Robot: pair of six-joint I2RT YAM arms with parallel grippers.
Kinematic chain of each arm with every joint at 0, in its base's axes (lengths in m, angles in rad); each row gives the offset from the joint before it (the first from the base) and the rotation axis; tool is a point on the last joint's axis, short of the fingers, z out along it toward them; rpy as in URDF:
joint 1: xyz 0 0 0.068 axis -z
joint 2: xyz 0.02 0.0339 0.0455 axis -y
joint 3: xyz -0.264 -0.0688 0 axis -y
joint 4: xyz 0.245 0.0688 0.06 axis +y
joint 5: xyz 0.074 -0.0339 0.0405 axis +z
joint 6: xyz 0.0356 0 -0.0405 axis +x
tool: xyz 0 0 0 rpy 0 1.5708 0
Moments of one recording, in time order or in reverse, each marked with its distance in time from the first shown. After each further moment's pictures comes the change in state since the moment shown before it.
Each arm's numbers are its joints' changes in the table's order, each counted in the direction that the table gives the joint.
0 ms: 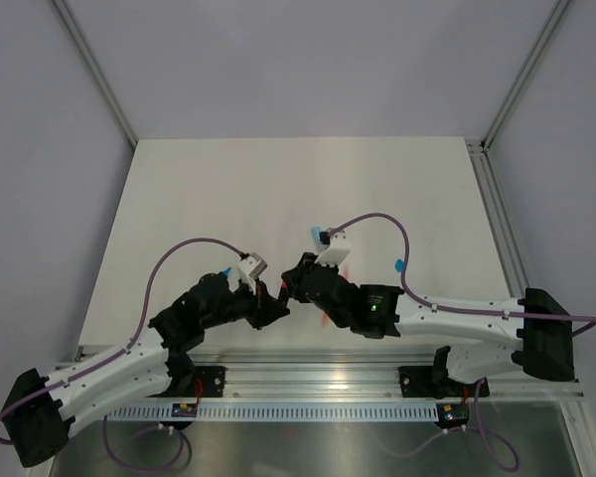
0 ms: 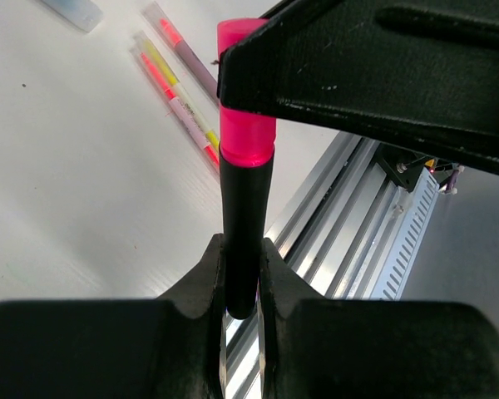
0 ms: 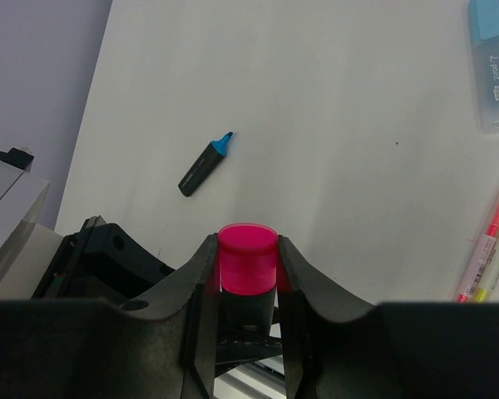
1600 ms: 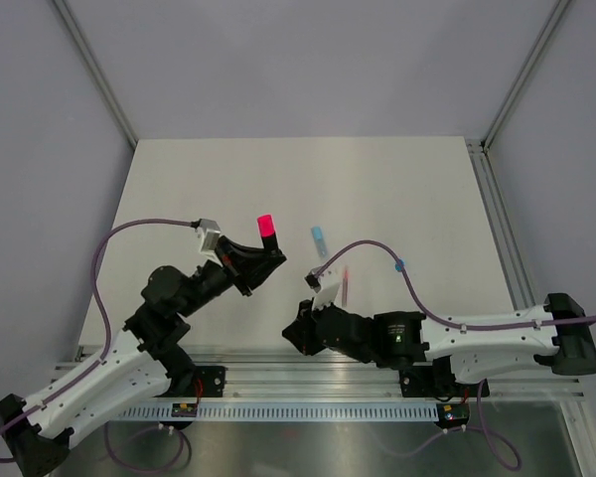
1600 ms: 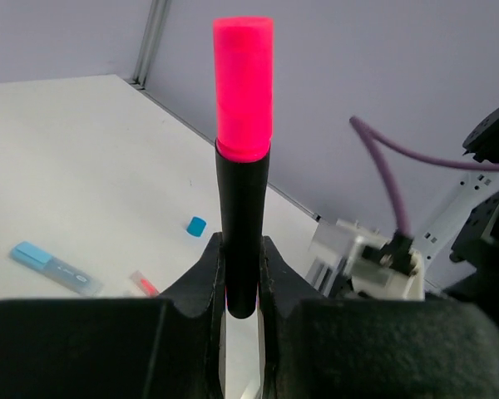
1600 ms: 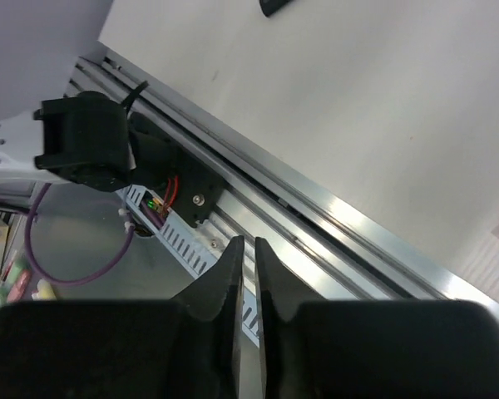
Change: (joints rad) left arm -0.041 0.087 0.205 -0.263 0.073 -0.026; right arm -0.234 0.143 -0.085 0.097 0.174 -0.024
